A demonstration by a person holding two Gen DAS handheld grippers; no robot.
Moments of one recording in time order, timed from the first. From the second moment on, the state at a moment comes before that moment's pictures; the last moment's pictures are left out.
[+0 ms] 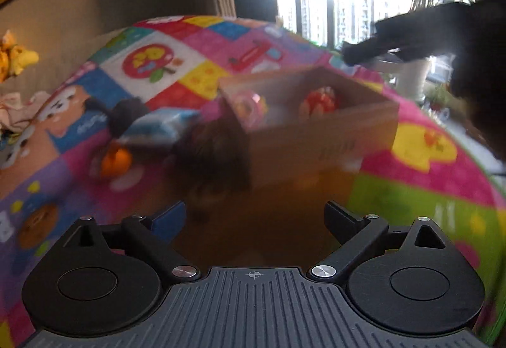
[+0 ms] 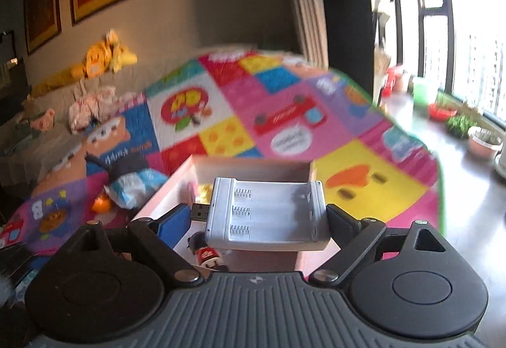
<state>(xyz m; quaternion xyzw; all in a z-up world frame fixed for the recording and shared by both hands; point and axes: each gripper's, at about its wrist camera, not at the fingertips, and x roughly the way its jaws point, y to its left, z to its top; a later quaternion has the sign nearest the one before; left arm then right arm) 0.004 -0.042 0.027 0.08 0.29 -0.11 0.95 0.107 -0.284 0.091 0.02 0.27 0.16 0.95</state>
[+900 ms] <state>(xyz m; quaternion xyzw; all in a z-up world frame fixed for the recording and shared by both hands) 0.022 0.021 0.025 0.00 0.28 -0.04 0.96 0.012 -0.225 0.037 -0.06 0.30 0.23 0.92</state>
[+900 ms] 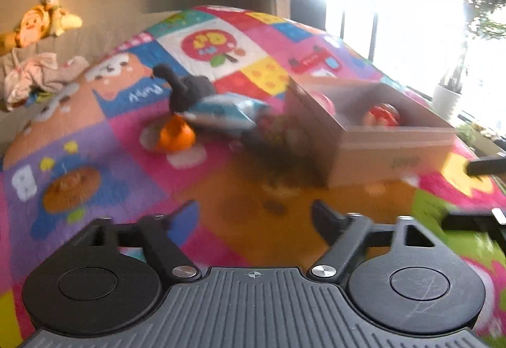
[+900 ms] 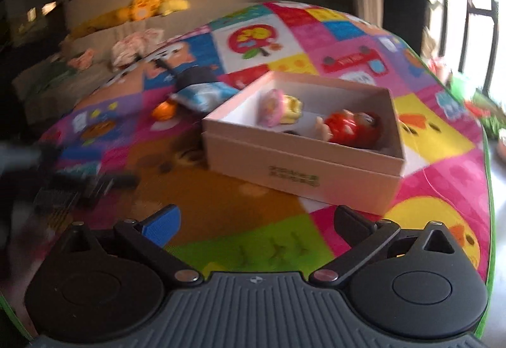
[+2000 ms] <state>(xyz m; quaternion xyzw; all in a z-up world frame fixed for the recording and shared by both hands) -0.016 0.085 0.013 -0.10 0.24 0.00 0.97 0.299 0.004 0.050 0.02 0.52 0.32 0.79</state>
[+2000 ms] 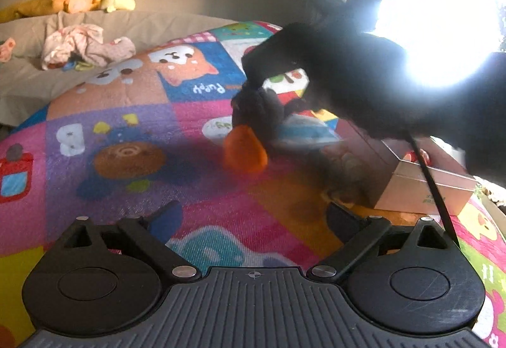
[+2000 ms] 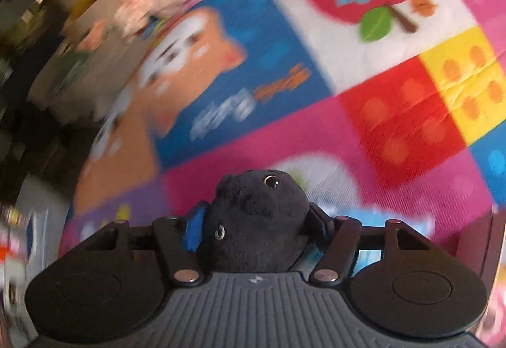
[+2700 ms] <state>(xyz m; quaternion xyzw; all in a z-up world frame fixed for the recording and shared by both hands) -0.019 0.072 0.012 -0.08 0.24 -0.03 0.97 0.282 0.004 0.034 -0.14 0.50 0.29 0.81</state>
